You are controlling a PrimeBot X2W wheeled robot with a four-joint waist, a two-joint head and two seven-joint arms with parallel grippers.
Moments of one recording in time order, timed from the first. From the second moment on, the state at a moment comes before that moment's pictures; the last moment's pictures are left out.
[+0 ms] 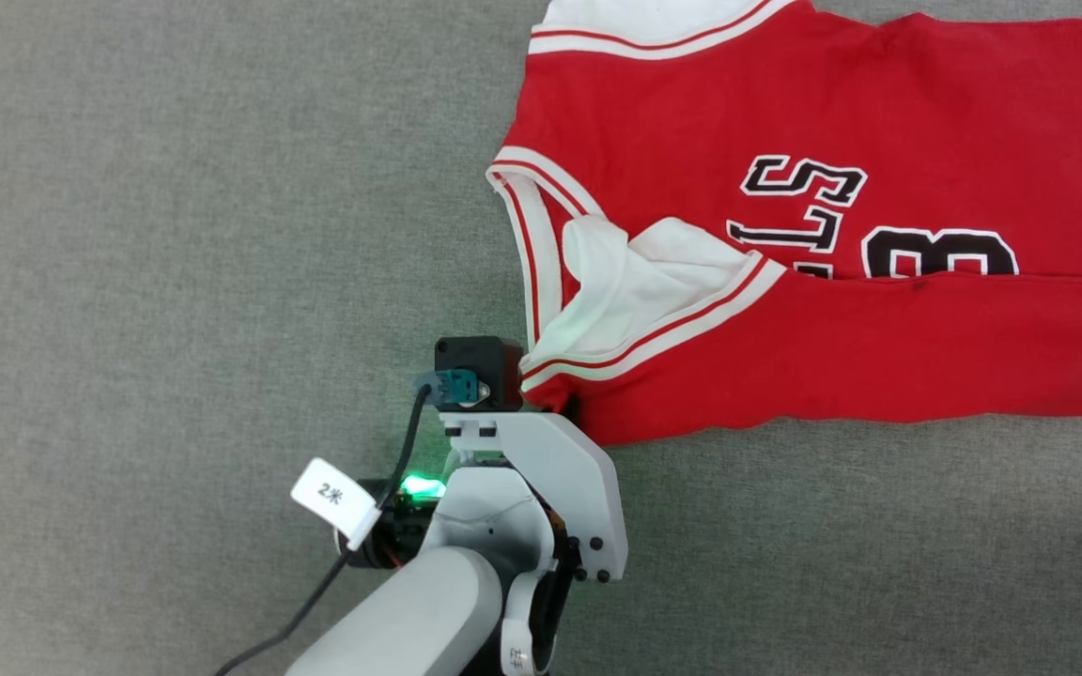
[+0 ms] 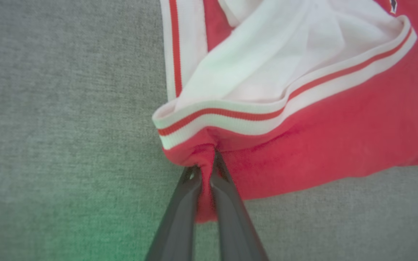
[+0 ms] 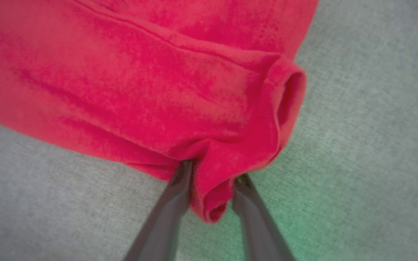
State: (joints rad) left arm -0.50 0.22 -0.75 -0.08 -0.62 0.67 0.51; right arm -0.58 -1.27 0.81 0.15 1.15 0.13 0.26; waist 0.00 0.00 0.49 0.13
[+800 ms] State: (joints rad) left arm -0.34 0.37 -0.73 -0.27 -0.66 0.69 0.55; right arm -0.51 -1.37 1.00 0.04 1.24 0.13 0.12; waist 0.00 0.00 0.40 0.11
